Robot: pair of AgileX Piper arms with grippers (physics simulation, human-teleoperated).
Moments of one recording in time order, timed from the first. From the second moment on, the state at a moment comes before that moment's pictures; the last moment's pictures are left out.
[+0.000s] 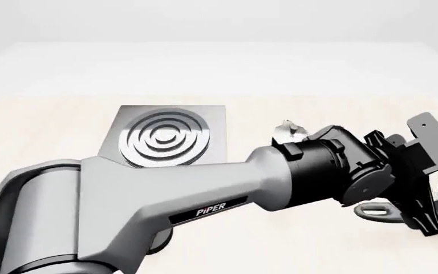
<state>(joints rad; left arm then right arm) -1.22 2.23 -1.95 0.35 0.28 0.06 0.00 -1.26 1.22 0.20</state>
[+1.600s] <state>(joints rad) -1.20 2.42 -2.00 0.29 0.25 0.05 0.00 -1.26 1.22 0.22</state>
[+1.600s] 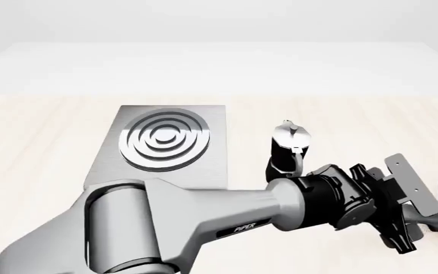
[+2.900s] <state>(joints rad) -1.16 2.46 -2.02 0.30 0.32 0.04 0.00 -1.26 1.22 0.23</state>
